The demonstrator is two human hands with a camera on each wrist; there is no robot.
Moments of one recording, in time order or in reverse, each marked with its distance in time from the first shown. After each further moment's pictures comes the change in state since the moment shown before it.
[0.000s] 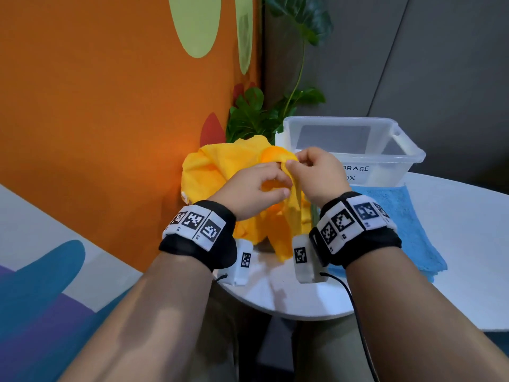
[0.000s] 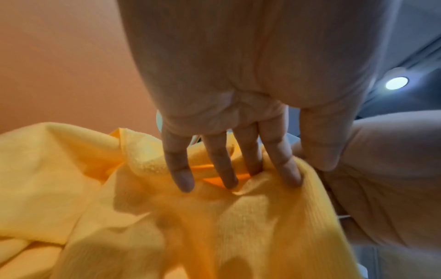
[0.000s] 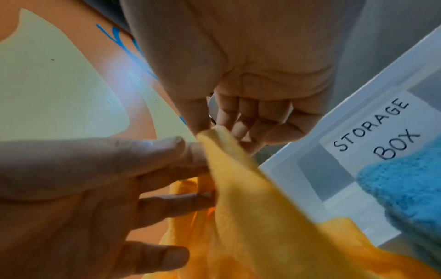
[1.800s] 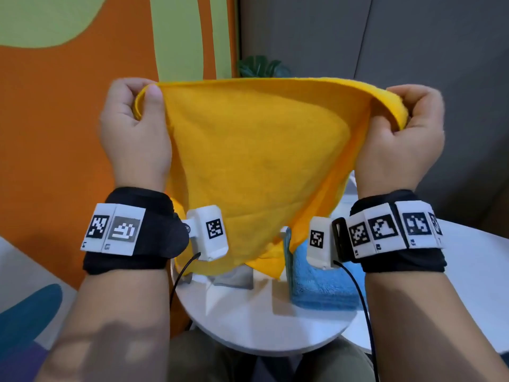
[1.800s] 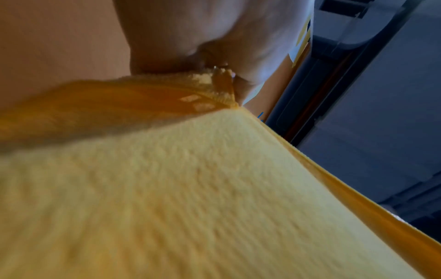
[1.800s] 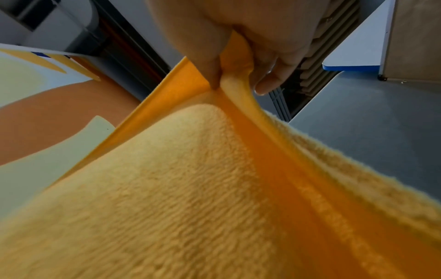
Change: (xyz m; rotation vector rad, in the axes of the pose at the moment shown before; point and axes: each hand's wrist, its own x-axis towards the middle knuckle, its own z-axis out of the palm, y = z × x) left_hand -0.004 0.076 -0.122 -0.172 1.214 0.118; right_hand -0.027 -0.059 -0.138 0.302 0.972 -0.491
